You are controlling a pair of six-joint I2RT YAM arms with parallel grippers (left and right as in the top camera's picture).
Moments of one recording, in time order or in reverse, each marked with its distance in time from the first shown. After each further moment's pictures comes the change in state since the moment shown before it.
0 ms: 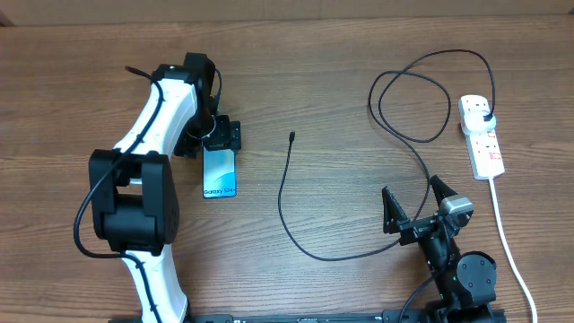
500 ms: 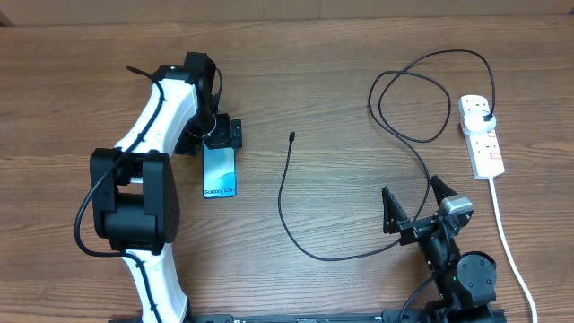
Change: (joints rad) left arm 0.000 0.005 0.000 0.024 0.000 0.001; right arm 0.000 0.000 0.000 0.000 0.000 0.000
